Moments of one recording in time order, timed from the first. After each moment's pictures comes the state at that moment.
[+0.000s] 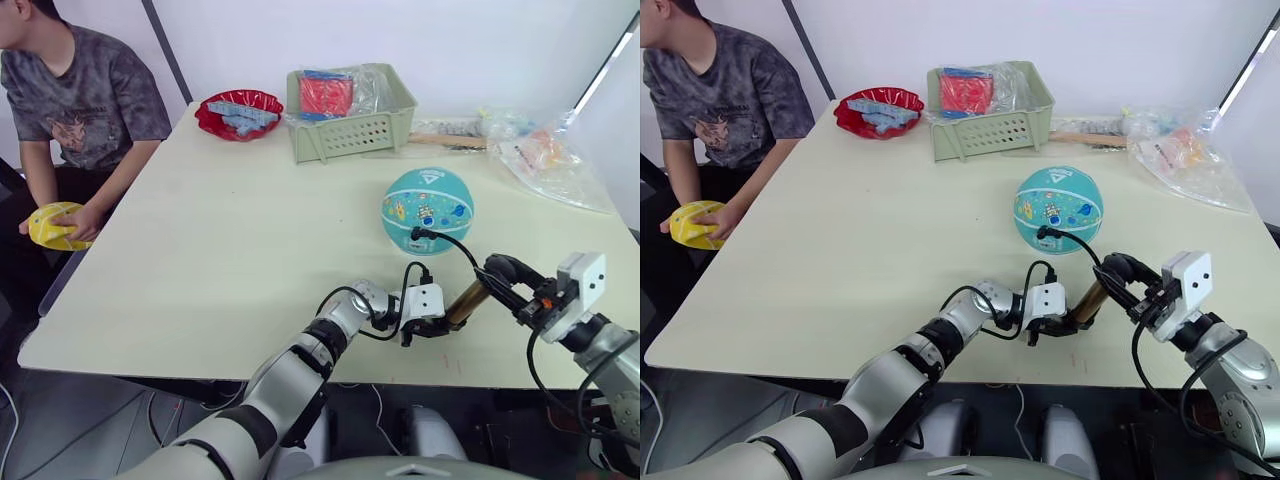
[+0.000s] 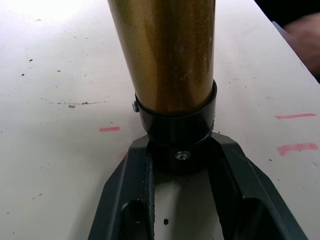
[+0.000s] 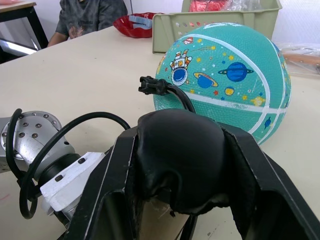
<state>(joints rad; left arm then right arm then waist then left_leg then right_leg) -0.76 -0.10 -0.44 1.14 0.26 -0.32 -0.95 0.22 -0.56 -0.24 -0.45 0.62 0.32 0.62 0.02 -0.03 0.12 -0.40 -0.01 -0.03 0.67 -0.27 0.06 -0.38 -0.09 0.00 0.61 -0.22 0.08</state>
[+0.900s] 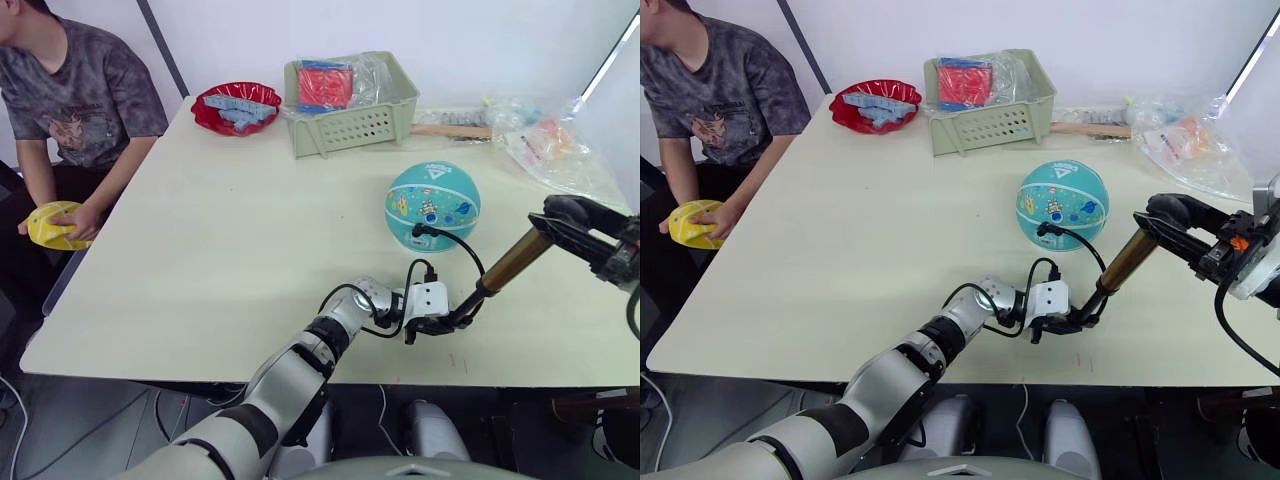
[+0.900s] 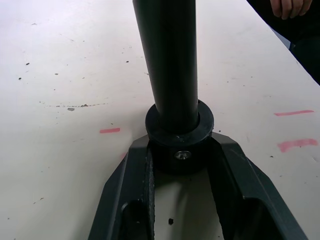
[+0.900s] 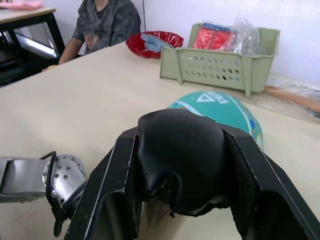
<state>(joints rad) -0.76 -0.10 -0.43 1.12 0.25 -0.34 -0.96 0.02 -0.96 -0.68 -0.59 1.17 0.78 0.54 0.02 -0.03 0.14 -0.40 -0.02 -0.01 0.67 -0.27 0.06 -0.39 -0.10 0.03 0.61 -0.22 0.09</state>
